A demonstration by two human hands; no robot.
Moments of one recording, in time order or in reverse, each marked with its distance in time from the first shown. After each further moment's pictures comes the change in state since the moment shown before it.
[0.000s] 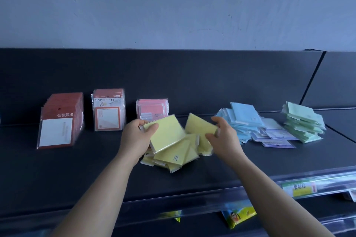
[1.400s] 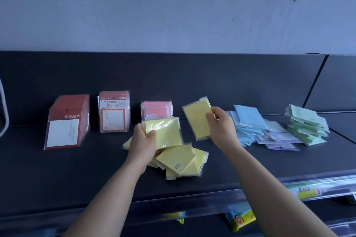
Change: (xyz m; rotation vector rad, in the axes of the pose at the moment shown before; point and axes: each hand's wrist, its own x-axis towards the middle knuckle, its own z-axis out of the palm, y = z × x) left_hand -0.016 0.000 0.002 -0.108 -0.034 -0.091; right_hand 0.019 -0.033 0.008 0.243 0.071 -0.051
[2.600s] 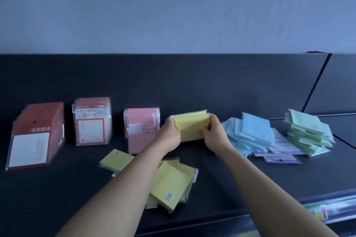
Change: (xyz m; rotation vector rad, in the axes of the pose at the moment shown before) left_hand 0.061 0.039 0.107 0.468 -0.300 0.027; right_hand 0.064 0.064 0.001 -0.051 -0.138 0.158
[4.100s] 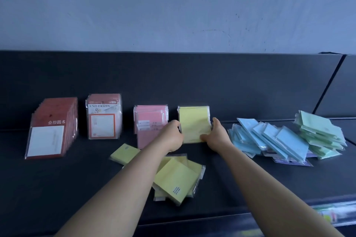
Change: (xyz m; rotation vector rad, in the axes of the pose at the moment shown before) left_hand 0.009 -0.030 -0.006 0.002 -0.074 0.050; right_hand 0.009 0.002 0.016 -0.219 -0.074 0.146
